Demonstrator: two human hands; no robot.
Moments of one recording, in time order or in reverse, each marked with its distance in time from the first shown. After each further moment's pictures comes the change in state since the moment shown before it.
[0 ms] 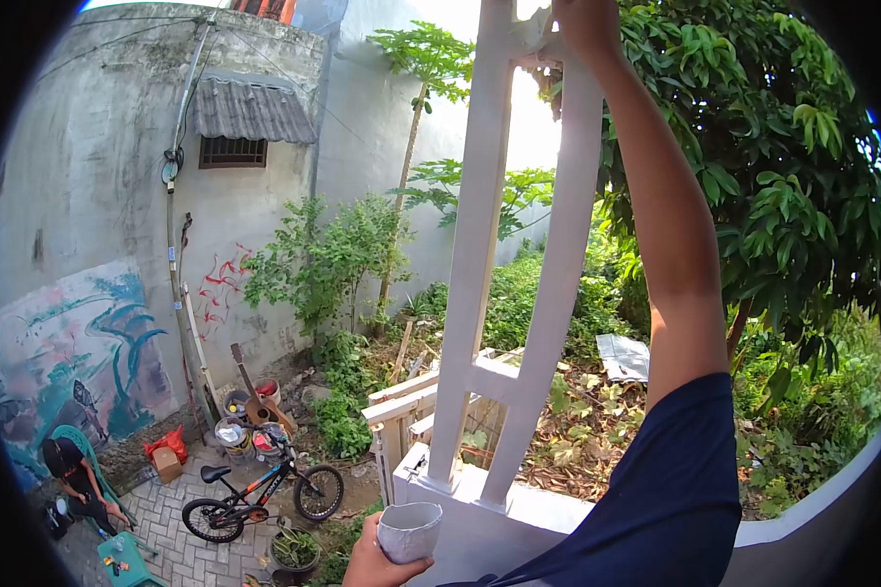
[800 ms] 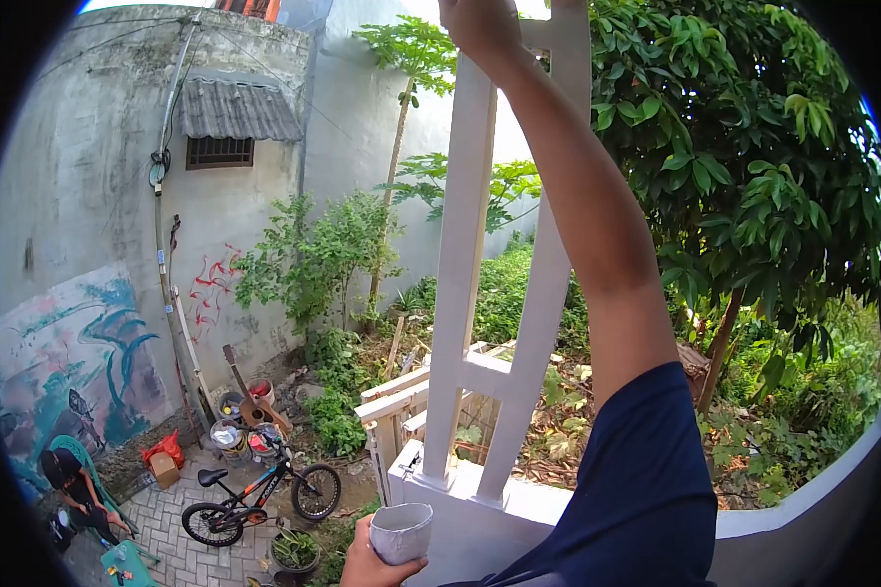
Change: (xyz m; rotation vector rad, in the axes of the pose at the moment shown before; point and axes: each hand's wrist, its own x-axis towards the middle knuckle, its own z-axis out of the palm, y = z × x) left_hand -0.004 0.029 -0.011 -0.007 -0.056 -0.175; right_hand -0.046 -0.082 0.058 0.158 -0.063 -0.085
